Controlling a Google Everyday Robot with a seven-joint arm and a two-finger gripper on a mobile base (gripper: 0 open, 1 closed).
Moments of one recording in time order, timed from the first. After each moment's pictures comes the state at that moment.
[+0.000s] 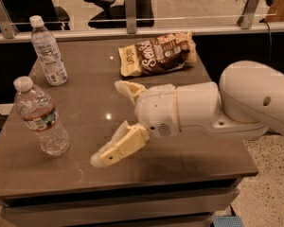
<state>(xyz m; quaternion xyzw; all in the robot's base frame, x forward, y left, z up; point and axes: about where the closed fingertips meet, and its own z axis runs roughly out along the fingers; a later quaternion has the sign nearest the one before) 0.398 0.075 0.917 -0.54 0.59 0.39 0.45</state>
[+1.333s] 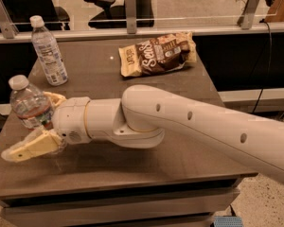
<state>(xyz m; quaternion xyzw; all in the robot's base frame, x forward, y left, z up) 0.414 0.247 0.890 -0.52 0.53 0.46 0.49</state>
